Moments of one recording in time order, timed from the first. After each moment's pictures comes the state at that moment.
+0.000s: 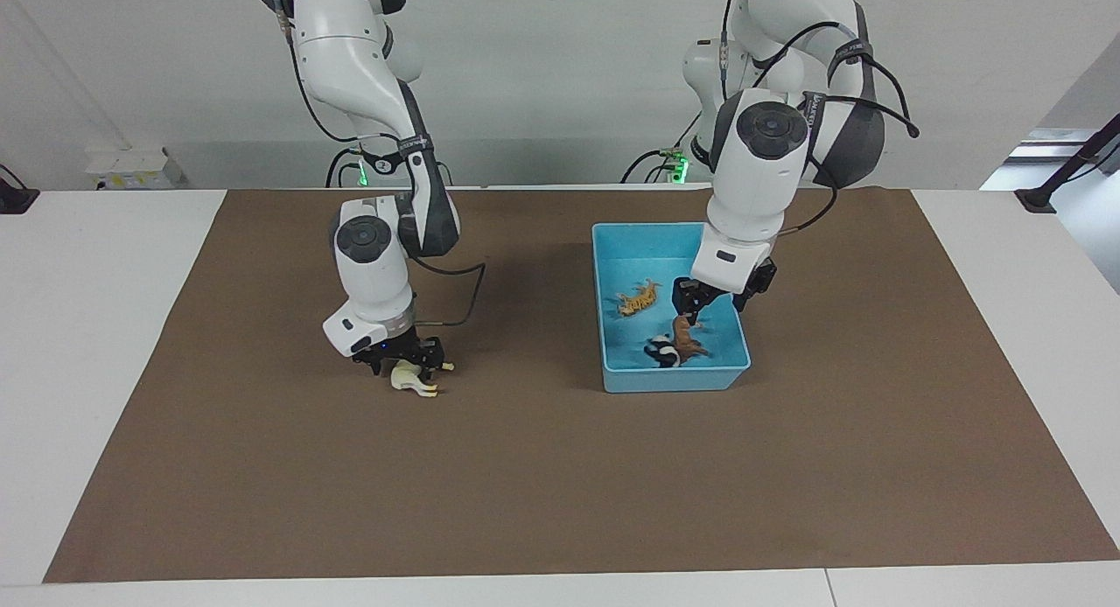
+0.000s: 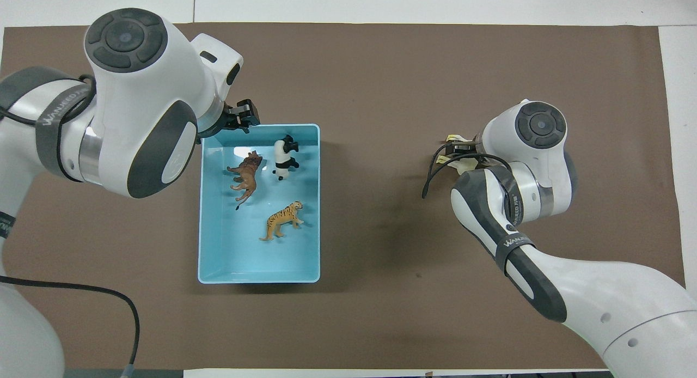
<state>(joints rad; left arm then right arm) -0.35 0.26 -0.05 -1.56 0.09 1.81 -0.59 0.40 0.37 -0.21 -1.99 0.00 2.42 0.30</state>
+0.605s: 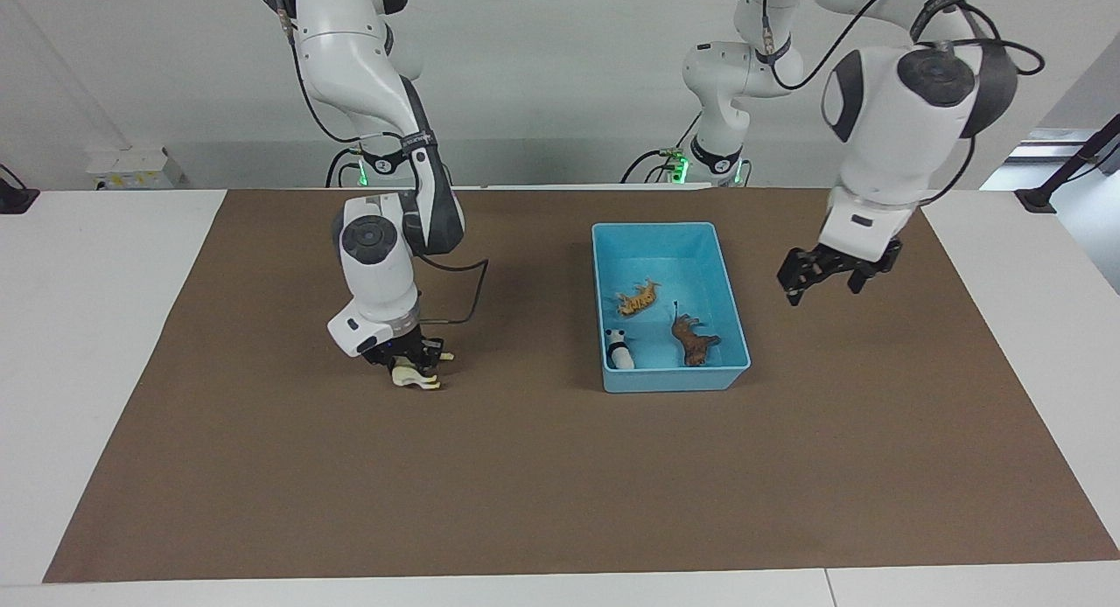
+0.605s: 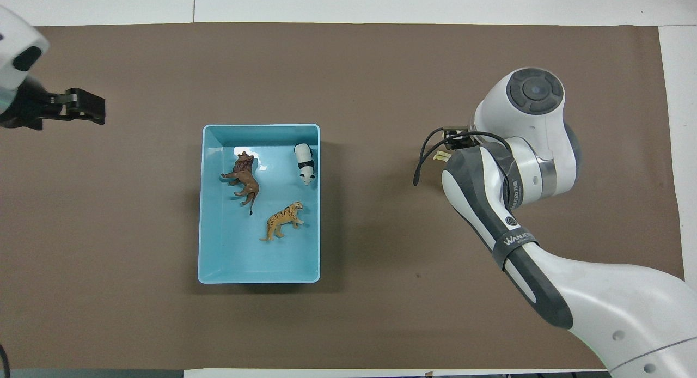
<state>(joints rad) -0.03 0.09 -0.02 -1.56 0.09 1.71 -0.09 0.44 0.36 -0.20 -1.76 0.00 2.08 0.38</state>
